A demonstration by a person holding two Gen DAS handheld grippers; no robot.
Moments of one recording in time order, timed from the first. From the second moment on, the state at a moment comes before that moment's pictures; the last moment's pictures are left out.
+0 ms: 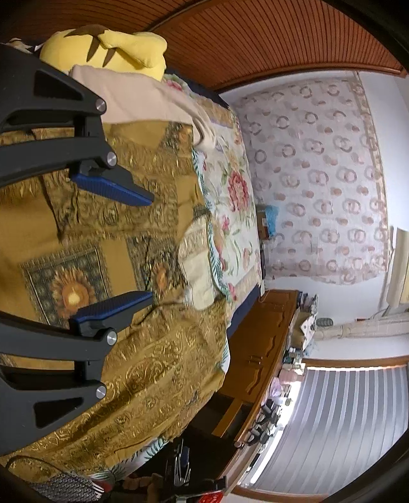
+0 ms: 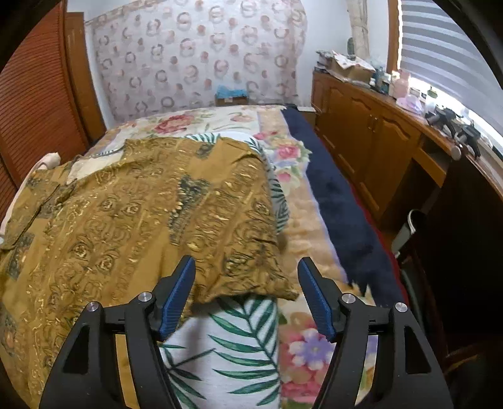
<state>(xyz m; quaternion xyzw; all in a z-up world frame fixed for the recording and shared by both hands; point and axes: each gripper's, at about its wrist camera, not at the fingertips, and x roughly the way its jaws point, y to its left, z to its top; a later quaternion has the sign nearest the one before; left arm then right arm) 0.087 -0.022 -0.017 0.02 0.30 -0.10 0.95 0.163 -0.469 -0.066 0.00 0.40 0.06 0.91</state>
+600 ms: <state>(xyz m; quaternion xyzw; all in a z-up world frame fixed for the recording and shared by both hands) 0.093 -0.064 -0.048 0.03 0.34 -0.15 0.93 0.196 -0.499 -0.086 0.05 0.45 0.09 0.89</state>
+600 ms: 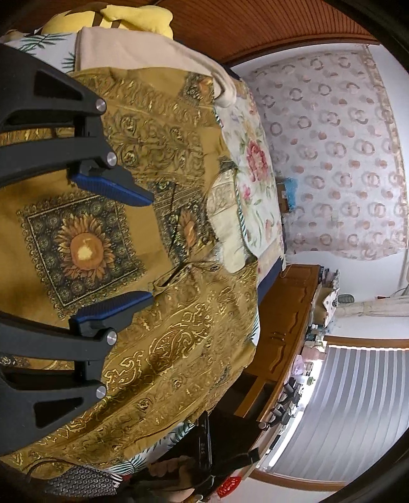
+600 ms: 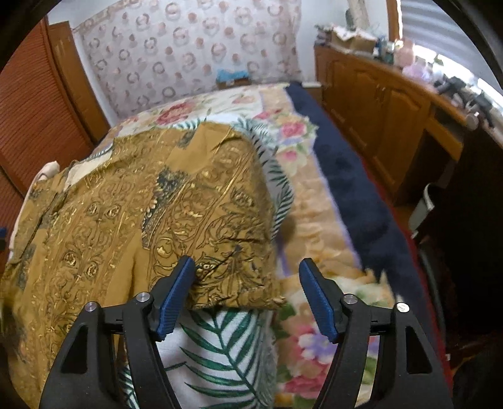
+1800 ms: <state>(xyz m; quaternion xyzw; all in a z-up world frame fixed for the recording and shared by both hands) 0.082 -0.037 -0.045 -0.01 0.34 -0.13 0.93 0.173 -0.339 -0.066 -0.09 0.39 0.22 0.89</state>
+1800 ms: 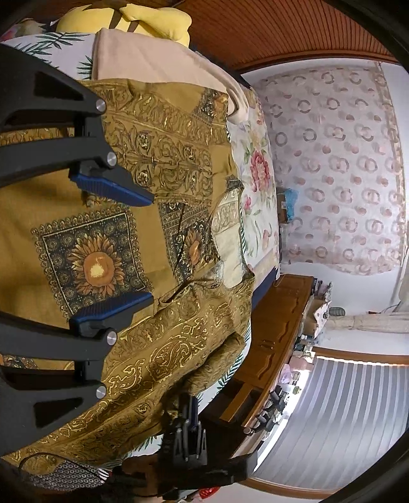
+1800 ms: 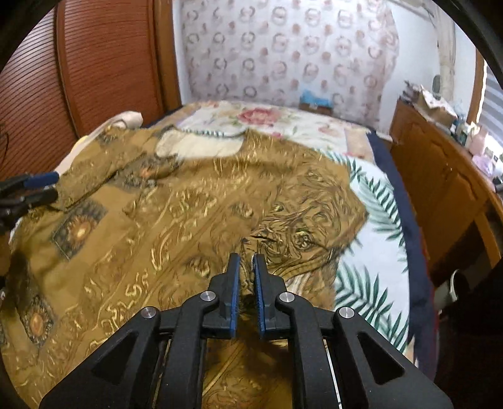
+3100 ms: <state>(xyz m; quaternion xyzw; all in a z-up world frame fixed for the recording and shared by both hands) 0.148 0.021 -0.054 -0.01 0.36 -0.08 0.93 0.263 -0.384 -0.057 0.00 0.39 0.22 0.89</state>
